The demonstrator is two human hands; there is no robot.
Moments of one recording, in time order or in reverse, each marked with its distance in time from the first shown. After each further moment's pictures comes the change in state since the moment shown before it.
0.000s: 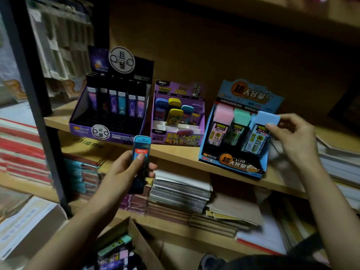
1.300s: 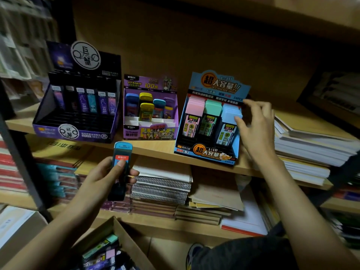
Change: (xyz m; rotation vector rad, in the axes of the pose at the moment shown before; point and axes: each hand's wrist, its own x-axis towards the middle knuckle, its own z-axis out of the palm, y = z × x) left_hand -0.013 -0.006 0.014 -0.002 -0.062 -0.114; right_hand -0.011 0.011 0.002 -0.609 0.123 -0.157
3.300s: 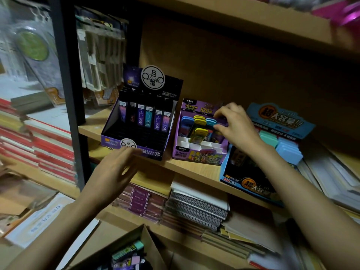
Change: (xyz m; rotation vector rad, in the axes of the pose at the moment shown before) left_hand 0.025 0.036 -0.093 1.138 0.204 0.547; right_hand 0.063 -0.144 0.080 -0.012 -0.468 -0.415
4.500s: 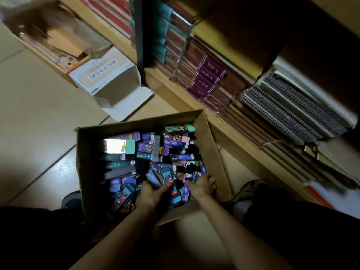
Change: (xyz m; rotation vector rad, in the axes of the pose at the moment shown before) left_hand -0.354 -0.038 0.239 -0.738 -0.125 -1.703; right_hand -0.370 -0.121 0.370 0.166 -1.051 0.879
